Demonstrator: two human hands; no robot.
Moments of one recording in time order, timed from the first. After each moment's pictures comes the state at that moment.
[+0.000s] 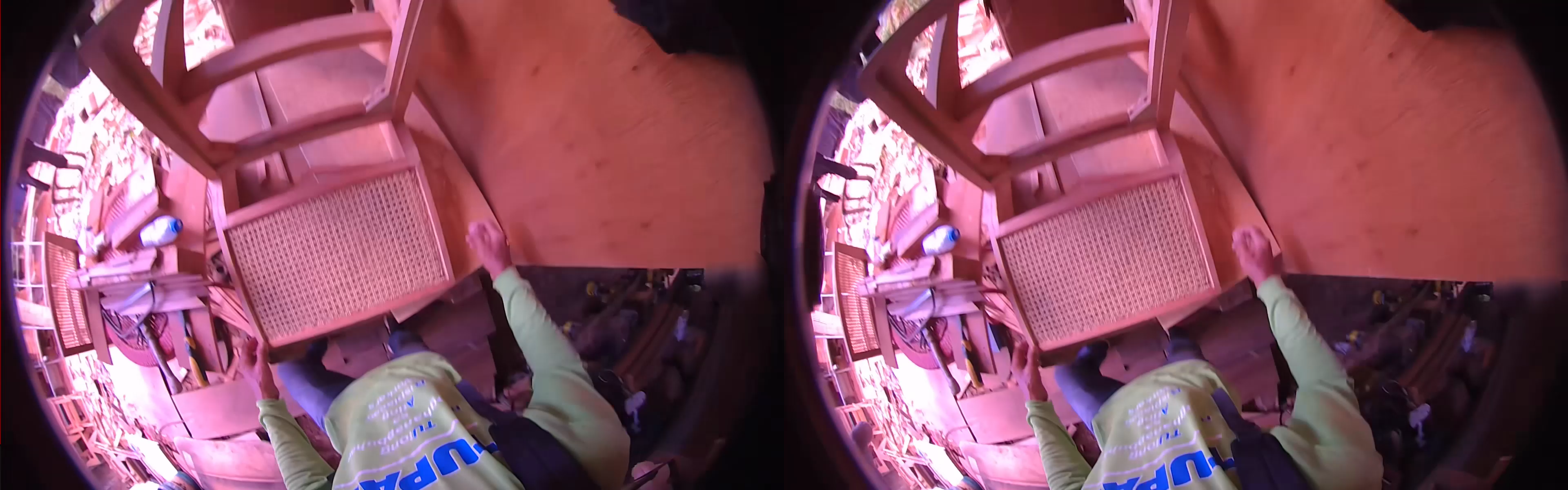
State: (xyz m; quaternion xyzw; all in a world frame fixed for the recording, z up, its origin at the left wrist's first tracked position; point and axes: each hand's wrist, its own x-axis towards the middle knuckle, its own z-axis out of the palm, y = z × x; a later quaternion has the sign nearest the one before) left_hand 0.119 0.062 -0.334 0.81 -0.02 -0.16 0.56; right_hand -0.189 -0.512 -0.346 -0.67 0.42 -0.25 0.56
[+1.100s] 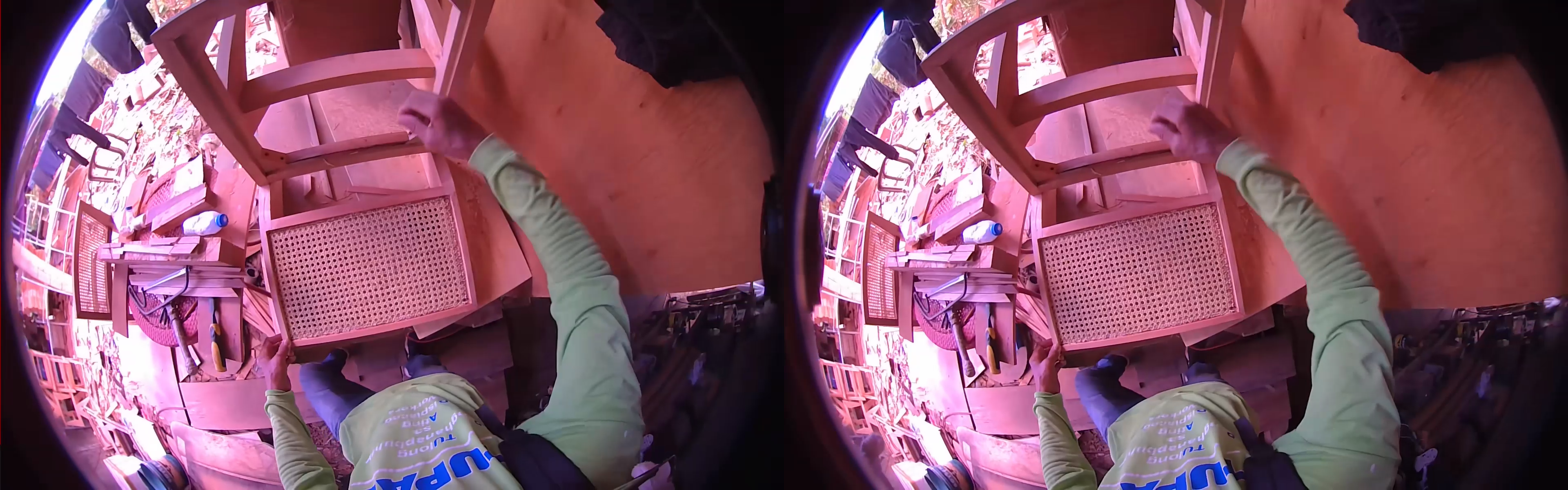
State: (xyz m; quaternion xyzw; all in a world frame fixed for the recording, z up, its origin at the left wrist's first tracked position) left_hand 0.118 0.044 -0.304 0.73 0.04 -0.25 0.63; right_hand 0.112 -0.578 -0.070 -0.92 -0.04 -0.27 0.27
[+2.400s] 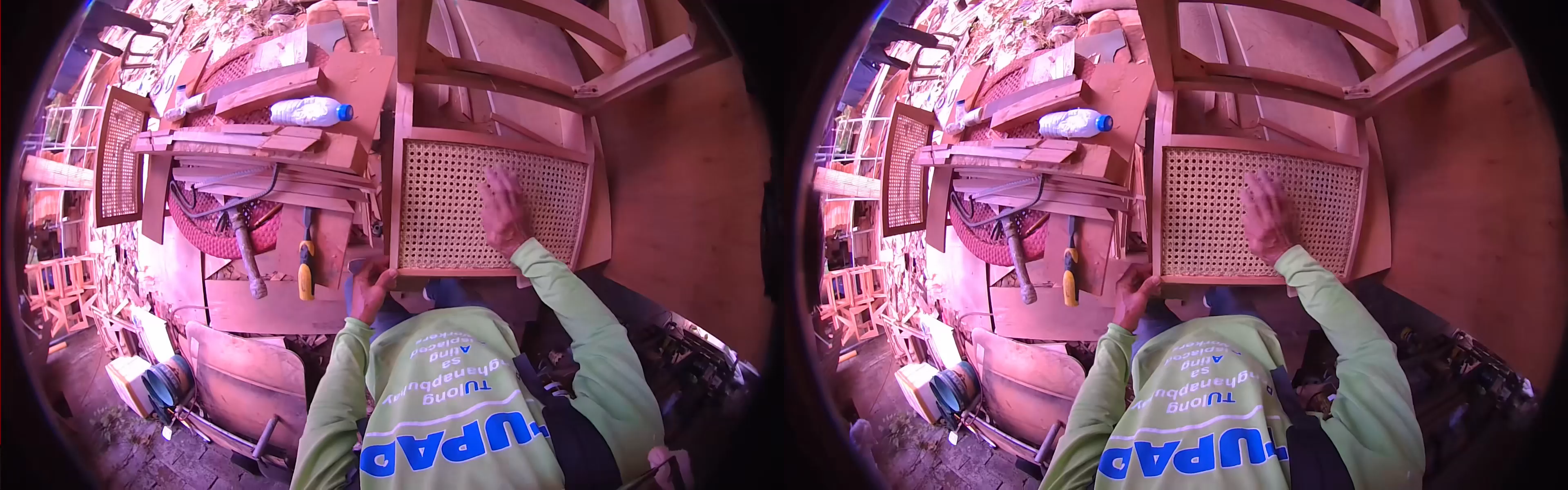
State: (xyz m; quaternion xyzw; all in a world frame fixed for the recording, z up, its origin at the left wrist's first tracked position) left_hand 0.135 0.059 -0.304 0.73 0.01 -0.35 0.59; right_hand 0.075 -0.318 -0.266 -0.98 -0.02 -0.14 0.14
